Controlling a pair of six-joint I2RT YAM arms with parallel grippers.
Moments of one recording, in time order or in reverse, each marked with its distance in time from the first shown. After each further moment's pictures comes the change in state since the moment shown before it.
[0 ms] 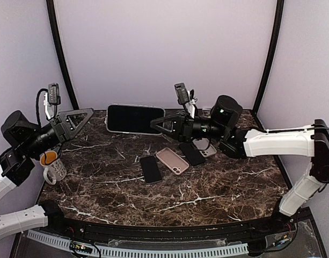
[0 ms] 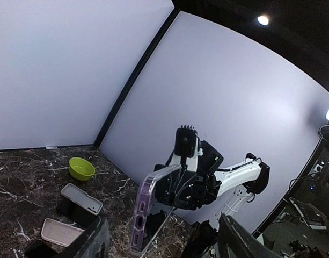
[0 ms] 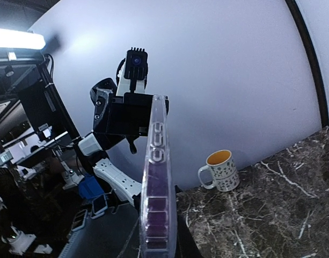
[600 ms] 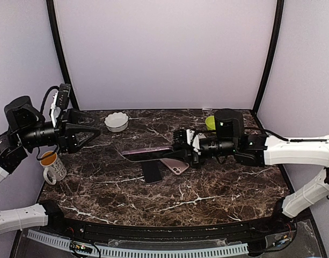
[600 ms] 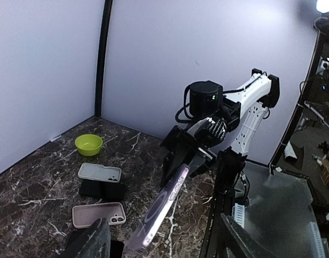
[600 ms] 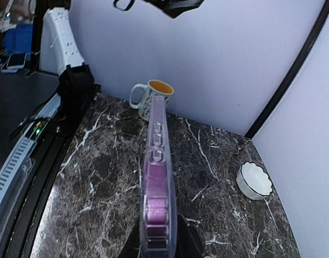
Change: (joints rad) left arm 0.000 0.092 0.223 -0.422 0.201 0.472; right arm 0.066 -0.214 -0.126 -0.539 0.214 -1.071
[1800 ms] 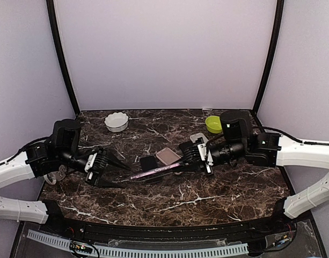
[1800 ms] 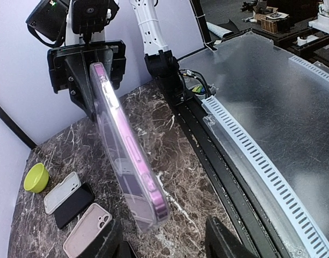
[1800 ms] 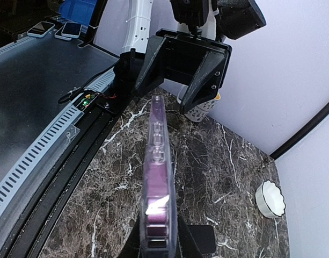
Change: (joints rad) left arm -0.187 0.192 -0.219 -0.010 0.238 0.962; right arm 0.023 -0.130 -0.006 -0.303 -0.141 -0.269
